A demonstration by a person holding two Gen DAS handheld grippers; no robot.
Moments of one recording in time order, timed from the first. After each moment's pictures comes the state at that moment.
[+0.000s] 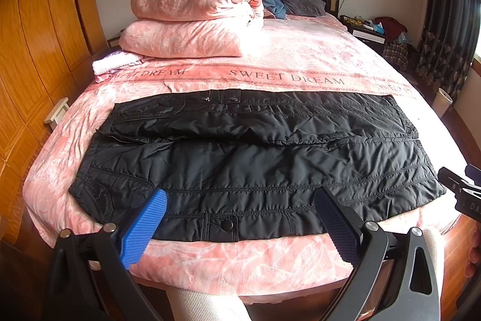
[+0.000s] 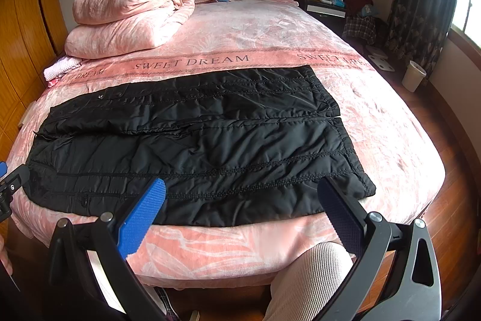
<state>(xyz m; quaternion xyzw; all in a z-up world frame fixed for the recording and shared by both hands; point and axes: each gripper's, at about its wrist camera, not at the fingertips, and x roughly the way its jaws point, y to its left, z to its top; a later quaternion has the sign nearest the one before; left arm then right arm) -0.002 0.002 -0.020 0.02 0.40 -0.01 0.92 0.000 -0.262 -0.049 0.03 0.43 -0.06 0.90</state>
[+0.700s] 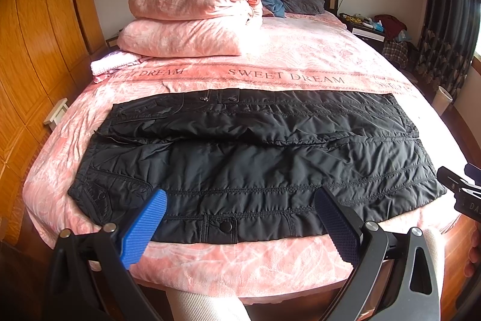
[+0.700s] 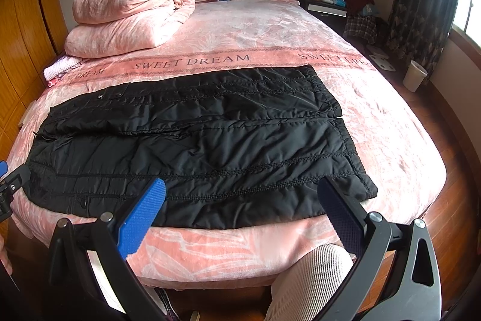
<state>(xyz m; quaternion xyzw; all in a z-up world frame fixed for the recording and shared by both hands) 0.003 -0.006 -0.025 0.03 0.41 -0.01 0.91 0.004 -0.261 -0.050 0.03 0.43 -0.06 0.90</state>
